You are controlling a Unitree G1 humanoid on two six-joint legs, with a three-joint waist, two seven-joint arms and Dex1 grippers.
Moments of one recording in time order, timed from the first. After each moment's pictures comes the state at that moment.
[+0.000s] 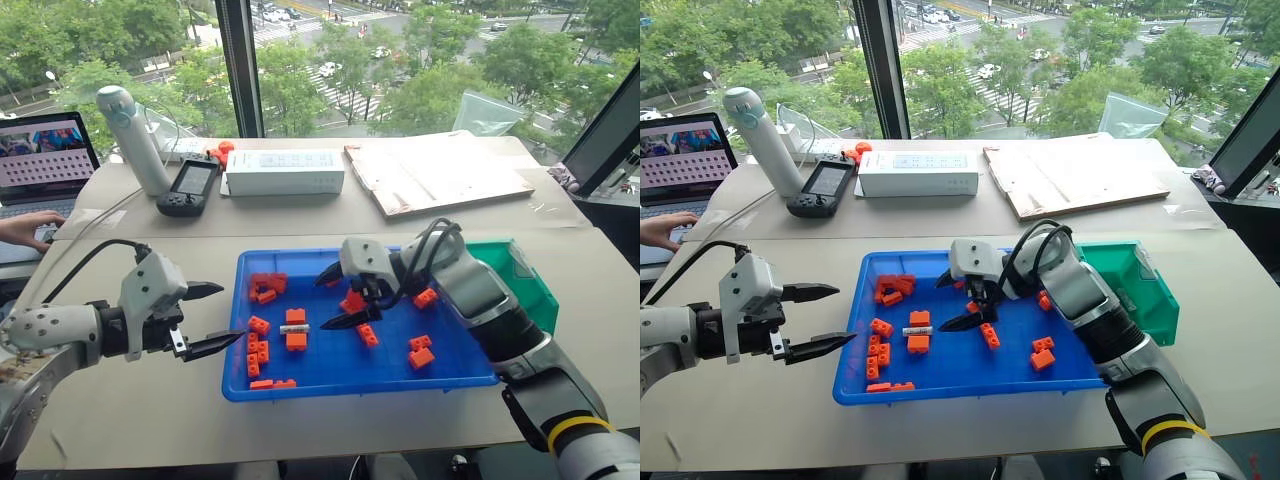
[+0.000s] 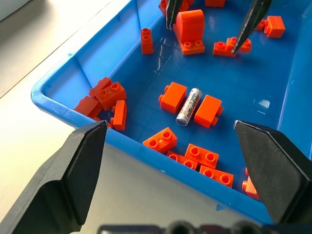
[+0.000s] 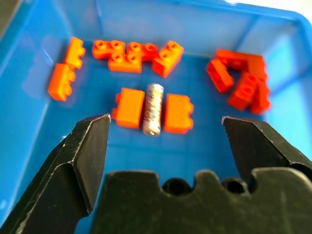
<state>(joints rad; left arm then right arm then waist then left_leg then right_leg) 0.02 1.00 0.37 -0.61 -0.67 0.74 -0.91 -0.82 -0.49 0.47 0.05 0.09 0.37 1.33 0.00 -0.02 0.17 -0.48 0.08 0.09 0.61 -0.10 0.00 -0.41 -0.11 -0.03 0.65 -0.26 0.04</state>
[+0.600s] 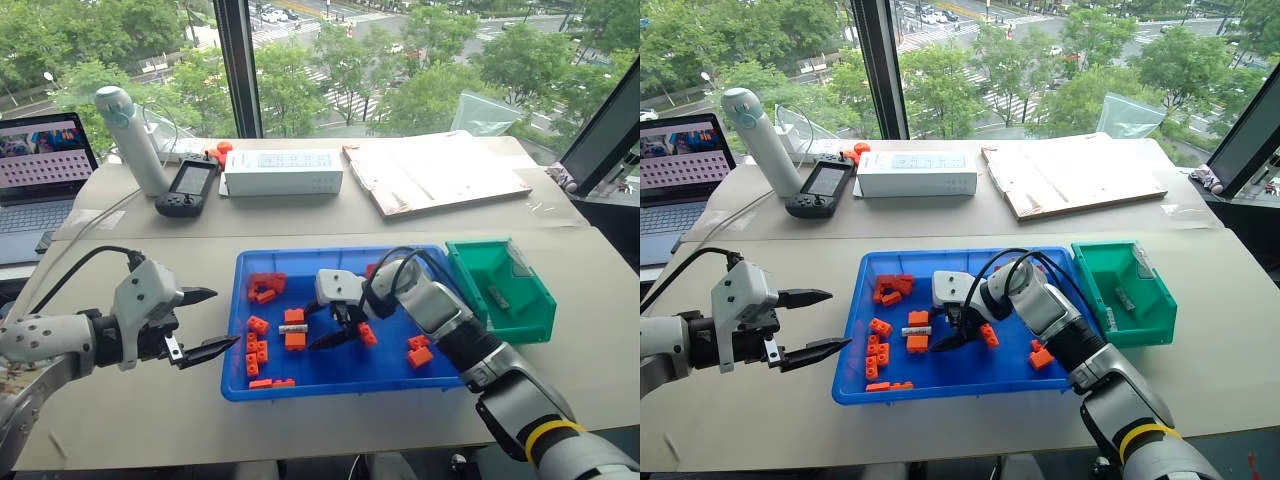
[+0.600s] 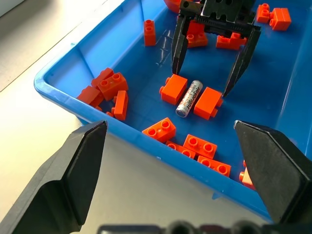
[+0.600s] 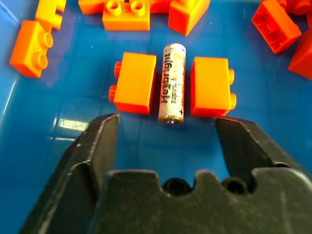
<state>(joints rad) 0.08 1.00 0.42 -0.66 -0.67 0.77 -0.87 -0.82 -0.35 0.54 0.29 -0.03 0.28 1.27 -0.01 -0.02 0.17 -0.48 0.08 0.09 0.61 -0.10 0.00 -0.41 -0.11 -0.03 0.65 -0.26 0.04</state>
